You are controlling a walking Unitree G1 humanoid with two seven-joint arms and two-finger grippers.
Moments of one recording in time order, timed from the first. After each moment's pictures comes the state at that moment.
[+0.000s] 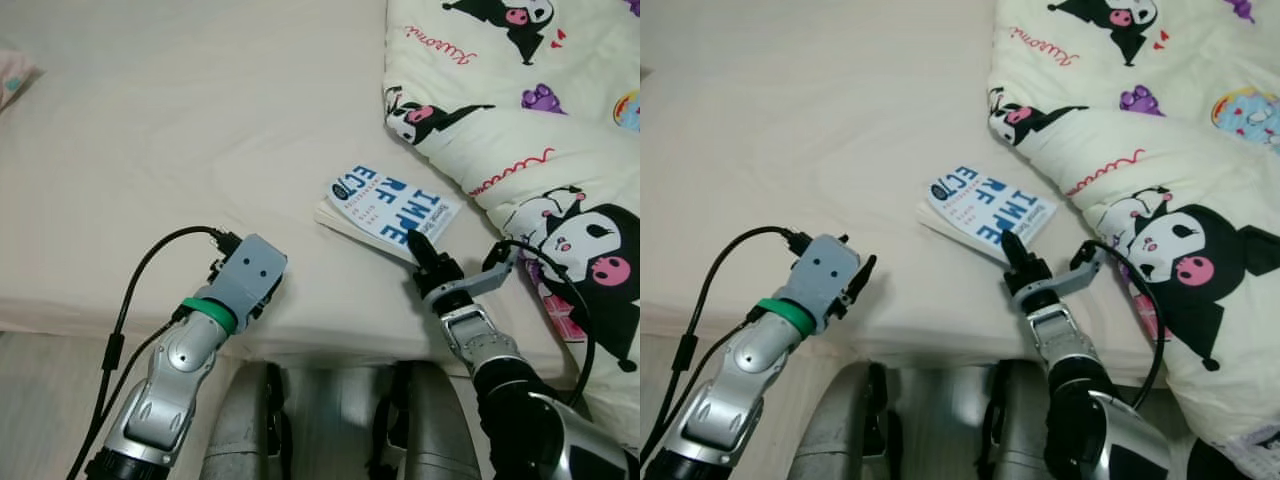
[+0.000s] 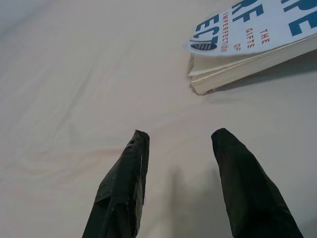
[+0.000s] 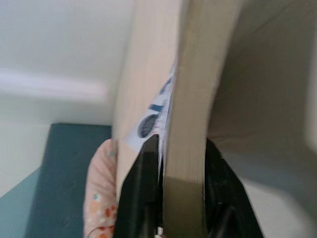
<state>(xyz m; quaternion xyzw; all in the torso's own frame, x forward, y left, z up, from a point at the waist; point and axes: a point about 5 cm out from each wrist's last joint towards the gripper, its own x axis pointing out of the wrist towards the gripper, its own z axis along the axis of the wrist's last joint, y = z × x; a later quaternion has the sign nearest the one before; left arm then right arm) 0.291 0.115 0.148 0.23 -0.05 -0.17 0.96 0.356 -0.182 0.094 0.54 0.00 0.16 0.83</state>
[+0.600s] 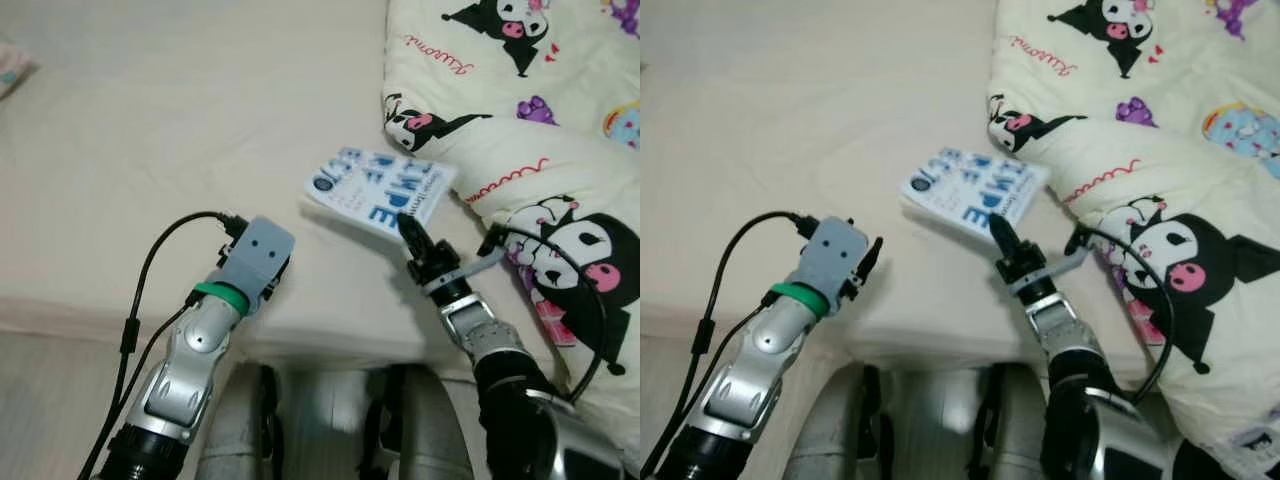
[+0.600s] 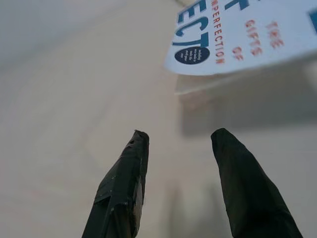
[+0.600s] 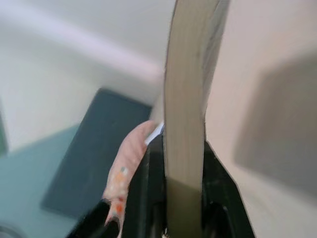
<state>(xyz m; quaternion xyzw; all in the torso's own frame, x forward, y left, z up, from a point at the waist) 0.315 0.107 0.173 0.20 -0.09 -0.13 0.97 0.357 -0.167 0.141 0.44 -0.09 0.32 0.83</state>
